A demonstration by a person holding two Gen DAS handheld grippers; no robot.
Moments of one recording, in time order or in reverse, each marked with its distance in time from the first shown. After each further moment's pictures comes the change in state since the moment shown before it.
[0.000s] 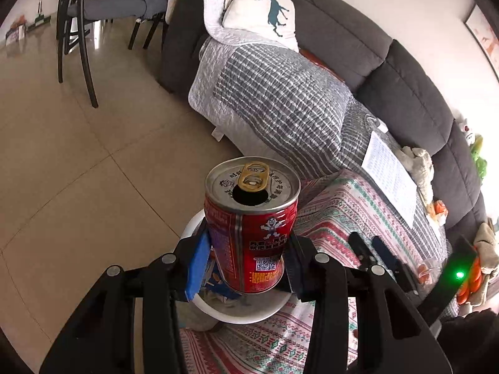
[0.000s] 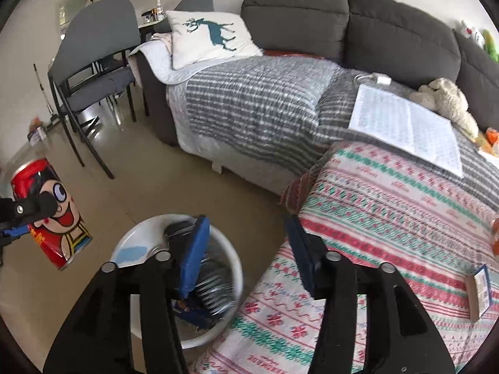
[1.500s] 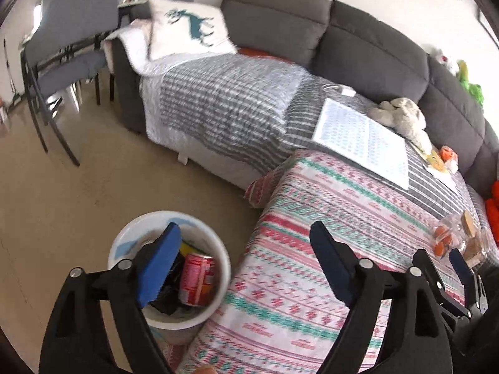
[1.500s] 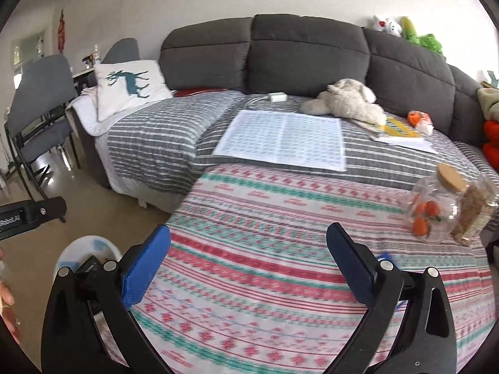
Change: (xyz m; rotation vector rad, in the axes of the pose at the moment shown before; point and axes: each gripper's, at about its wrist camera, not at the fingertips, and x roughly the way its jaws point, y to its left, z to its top) left arm 0.020 -0.179 -0.046 0.308 -0.086 0.088; right arm -0.092 -0.169 -0.030 0.171 -0.125 -0.242
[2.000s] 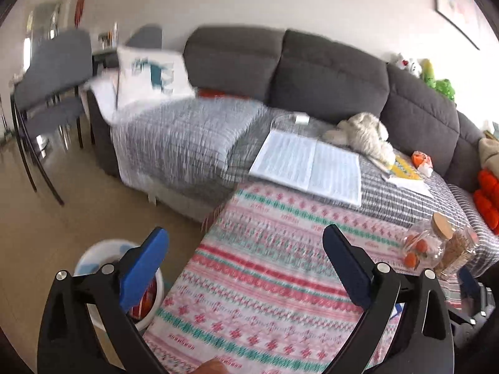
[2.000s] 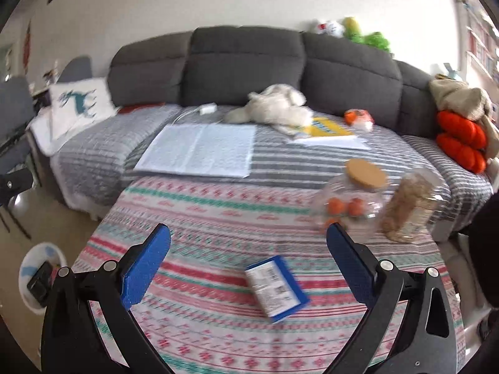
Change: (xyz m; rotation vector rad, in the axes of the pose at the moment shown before) left arm -0.042 -0.125 -0.016 0.099 -0.227 -0.025; right arm -0.044 -0.116 -0.008 0.085 -0.089 -0.205
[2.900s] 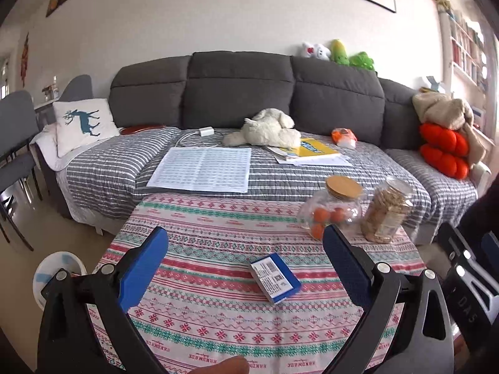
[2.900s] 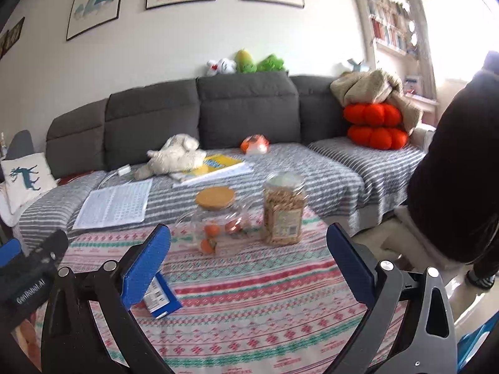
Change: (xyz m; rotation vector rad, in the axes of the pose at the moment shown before) left arm -0.075 -0.179 -0.075 0.223 -0.086 -0.212; right arm -0.091 -0.152 -0.030 0.214 -0.191 -0.255
